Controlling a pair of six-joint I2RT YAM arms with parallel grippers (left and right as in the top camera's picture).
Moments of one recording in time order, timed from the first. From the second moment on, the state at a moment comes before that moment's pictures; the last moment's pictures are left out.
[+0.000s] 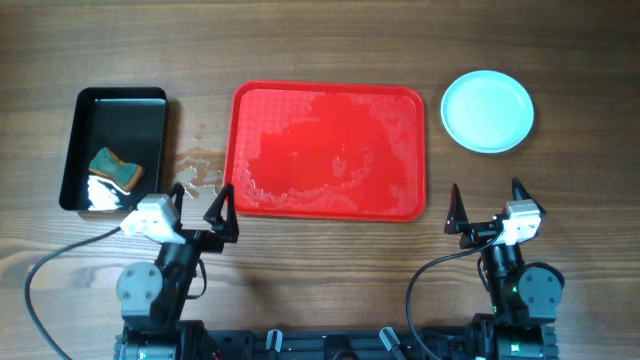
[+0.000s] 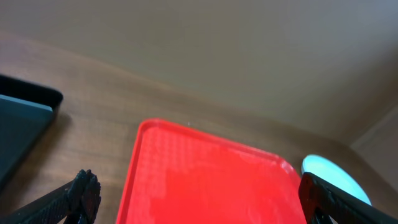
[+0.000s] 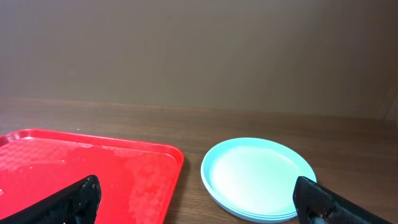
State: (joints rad) left arm -0.01 0.14 0.15 -0.10 0.19 -0.43; right arm -0.07 0.01 0.01 0.01 -0.16 -0.03
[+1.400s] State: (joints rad) left arm -0.01 0.01 0.01 -0.06 0.11 0.13; right arm -0.07 0.01 0.01 0.01 -0.16 -0.03
